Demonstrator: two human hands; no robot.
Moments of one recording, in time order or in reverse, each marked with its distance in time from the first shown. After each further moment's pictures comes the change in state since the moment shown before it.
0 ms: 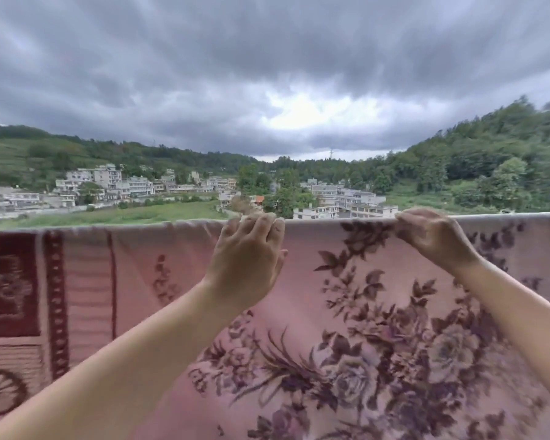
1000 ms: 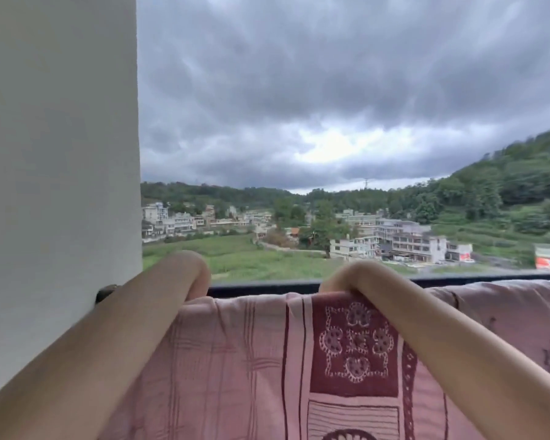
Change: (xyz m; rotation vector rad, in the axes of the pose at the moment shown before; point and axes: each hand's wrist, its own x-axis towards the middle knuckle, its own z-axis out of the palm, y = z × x) left_hand -0.067 -0.490 -0.047 0.251 -1.173 -0.506; right_hand 0.166 -0.522 0.124 0.025 -1.406 0.036
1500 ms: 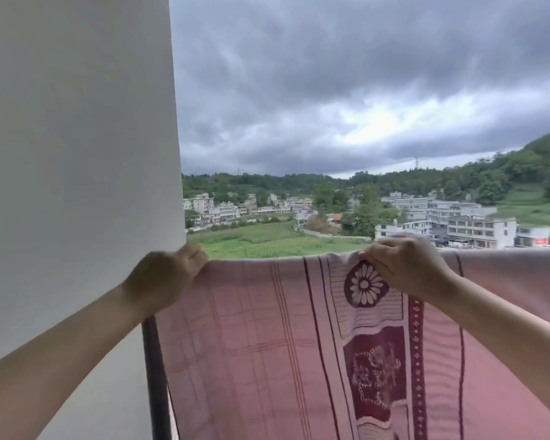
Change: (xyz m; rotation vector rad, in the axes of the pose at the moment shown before) left_hand -0.133 -0.024 0.090 0.181 1.294 0.275; right_hand -0.061 0.088 0.068 -0.297 1.477 -0.524
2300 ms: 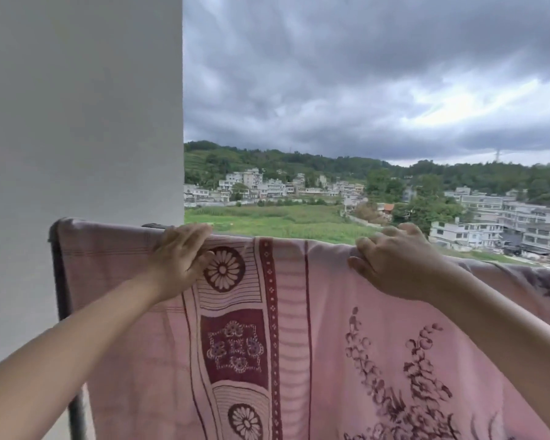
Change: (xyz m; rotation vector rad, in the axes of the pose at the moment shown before) left_hand 0.093 0.218 -0.021 -0.333 -0.227 -0.457; right_hand -0.102 0.171 -0.062 -0.016 -0.457 -0.045
